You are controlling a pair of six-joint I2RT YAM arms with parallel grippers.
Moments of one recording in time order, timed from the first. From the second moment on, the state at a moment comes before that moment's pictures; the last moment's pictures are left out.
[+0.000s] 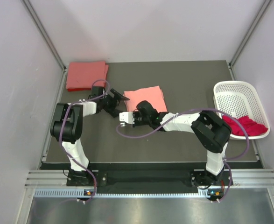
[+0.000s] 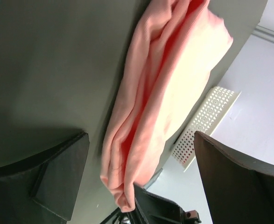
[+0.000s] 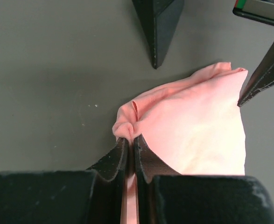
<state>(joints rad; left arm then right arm) -0.13 1.87 0.98 0.10 0.58 -1.17 0.90 1.86 1.08 0.14 -0.10 -0.87</state>
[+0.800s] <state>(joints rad) -0.19 1.94 1.08 0.06 0.54 -1.21 0.84 1.81 1.12 0.11 -0.15 -0.83</state>
